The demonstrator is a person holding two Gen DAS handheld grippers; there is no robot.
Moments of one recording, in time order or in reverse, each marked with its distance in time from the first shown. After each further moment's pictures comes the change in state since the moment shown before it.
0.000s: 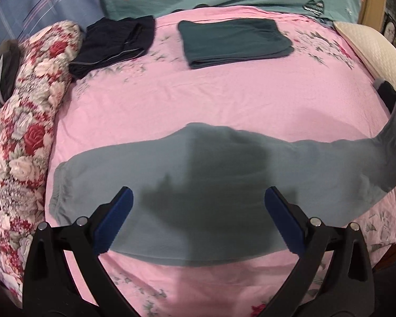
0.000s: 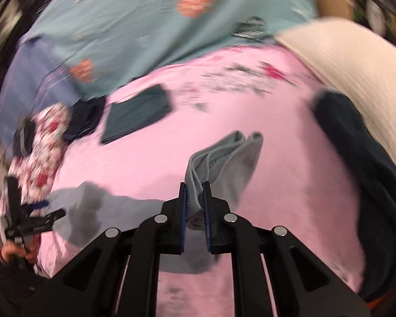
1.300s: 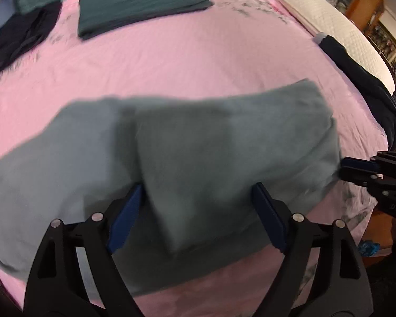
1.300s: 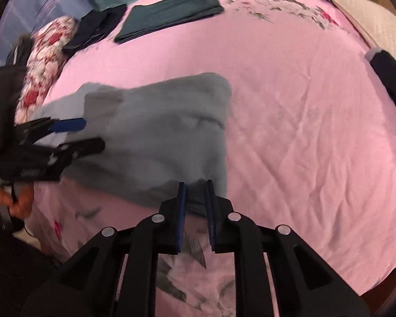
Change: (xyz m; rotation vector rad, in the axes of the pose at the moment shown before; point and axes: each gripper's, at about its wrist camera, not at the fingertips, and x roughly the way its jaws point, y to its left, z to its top) left arm 0.069 -0.070 -0.016 0.194 0.107 -0.382; right arm 0.069 0.078 -0.105 -0.122 0.340 -0.051
